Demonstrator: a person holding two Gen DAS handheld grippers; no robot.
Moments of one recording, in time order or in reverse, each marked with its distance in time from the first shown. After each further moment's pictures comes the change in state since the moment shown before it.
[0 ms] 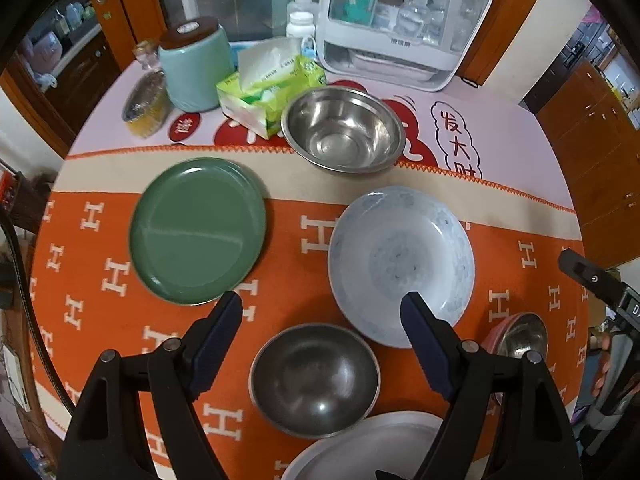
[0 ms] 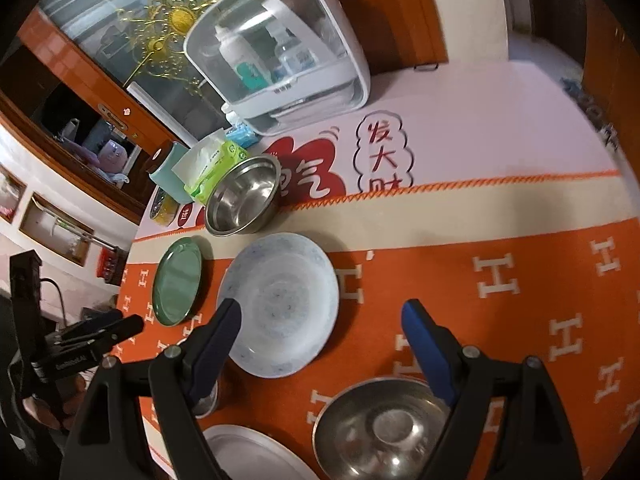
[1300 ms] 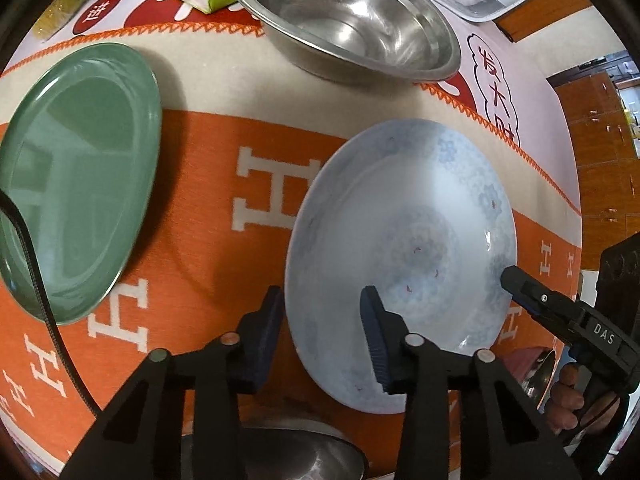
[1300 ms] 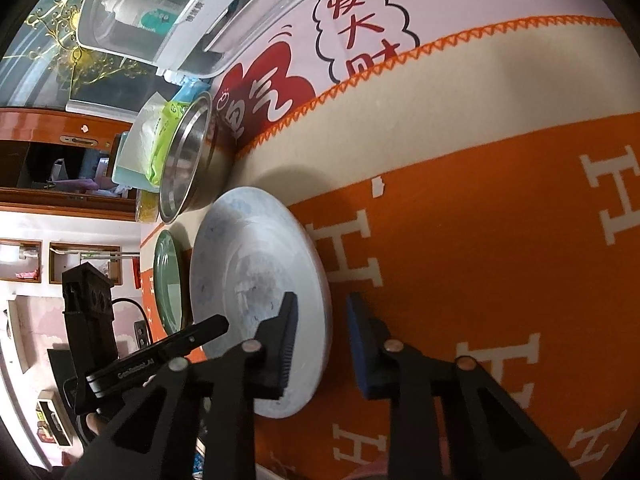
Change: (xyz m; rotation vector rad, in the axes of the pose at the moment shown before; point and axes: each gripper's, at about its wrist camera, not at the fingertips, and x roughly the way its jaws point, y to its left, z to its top) left arm 0.152 -0.001 0.016 -0.117 0.292 -0.181; right arm 0.125 -0.046 -0.007 0.246 0.251 0.153
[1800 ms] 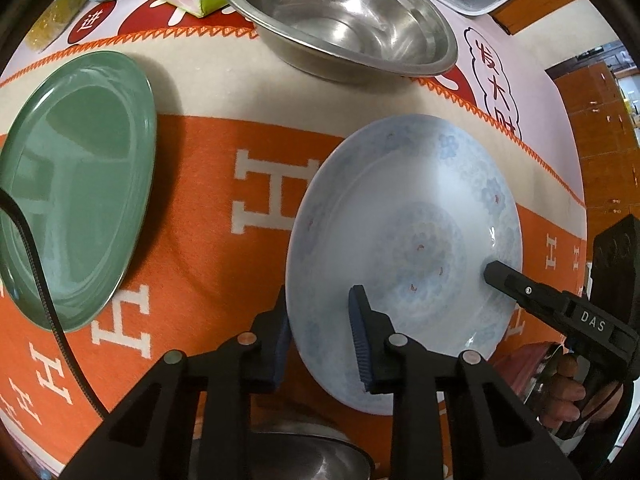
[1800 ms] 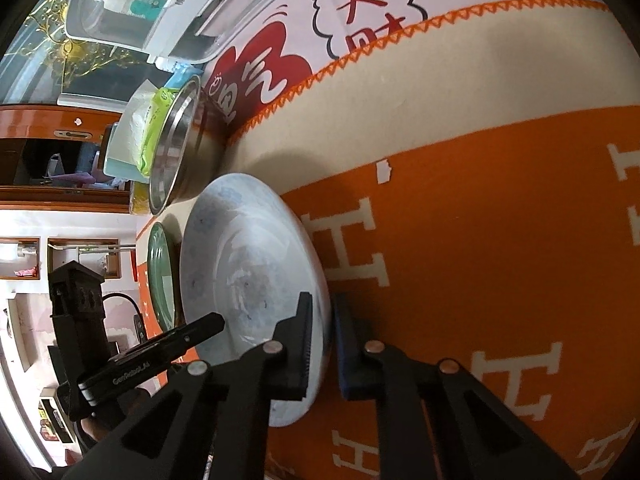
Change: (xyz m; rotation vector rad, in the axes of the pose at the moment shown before) left arm -0.001 -0.003 0.003 0.033 0.001 0.024; right arm 0.019 -0.003 0.002 0.009 0.046 0.004
